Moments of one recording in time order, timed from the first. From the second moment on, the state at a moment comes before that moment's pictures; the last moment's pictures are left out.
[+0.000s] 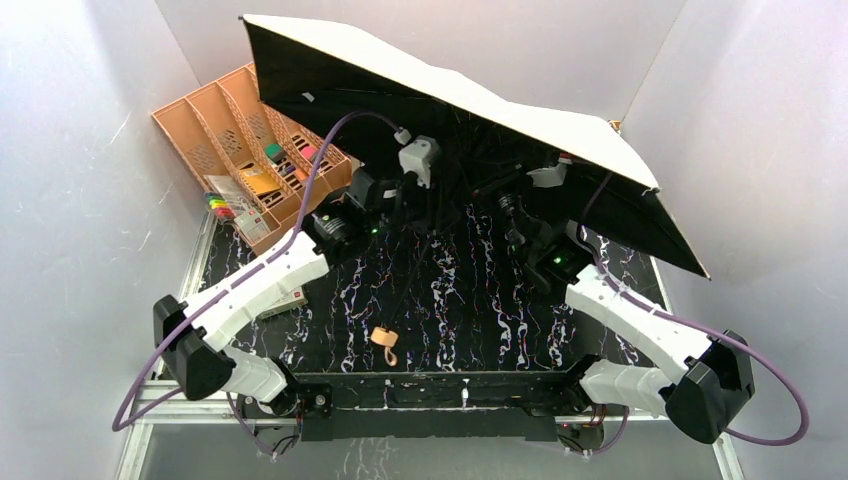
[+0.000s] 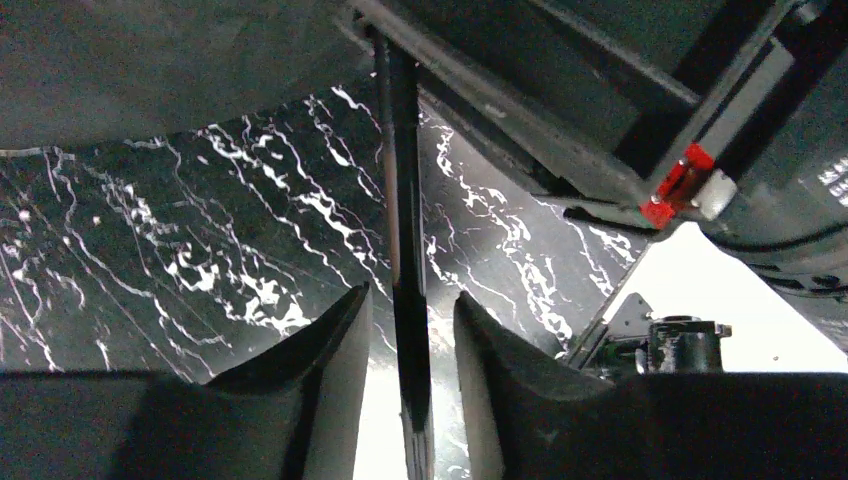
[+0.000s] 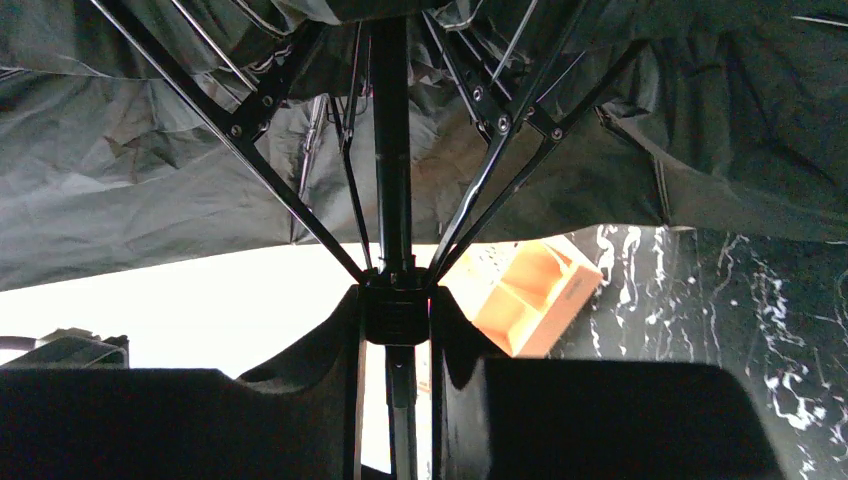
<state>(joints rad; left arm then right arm) -0.84 1.43 1.41 -0.37 0.09 -0.35 0.73 1.13 0.90 0.32 0.41 1.07</state>
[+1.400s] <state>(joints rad) -0.86 1.17 1.04 -0.49 0.27 -0.54 0.57 1.20 0.93 0.31 0.28 1.05</state>
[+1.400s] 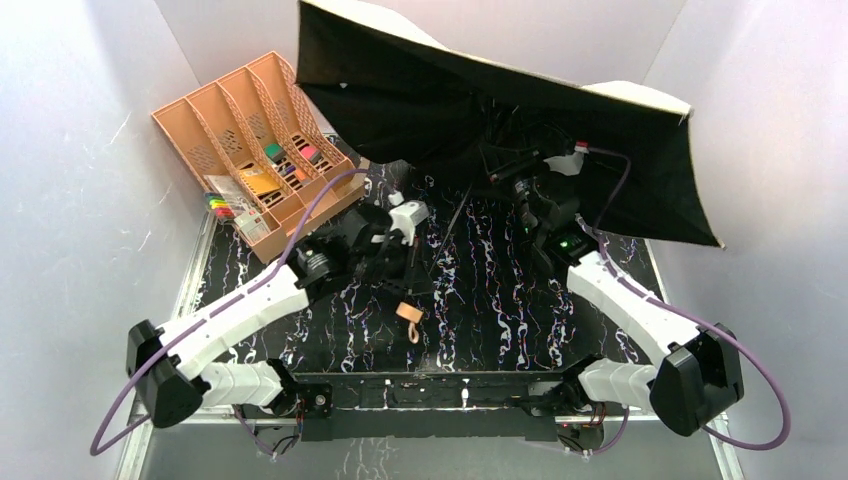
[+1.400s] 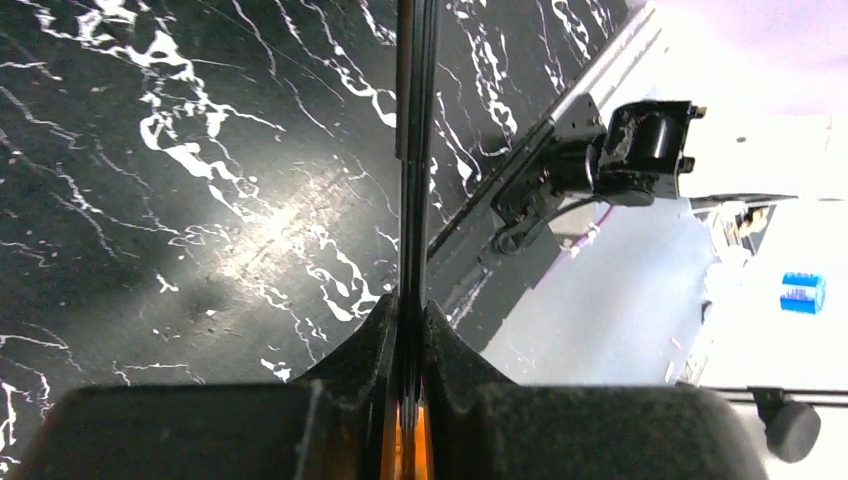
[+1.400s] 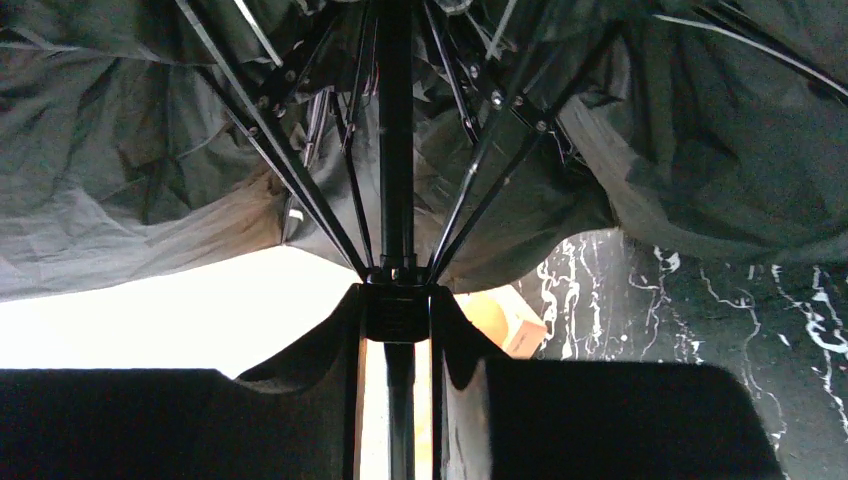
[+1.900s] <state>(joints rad) -0.83 1.40 1.35 -0.44 0.12 -0.47 0.77 1.07 0.79 0.25 0.26 1.13</state>
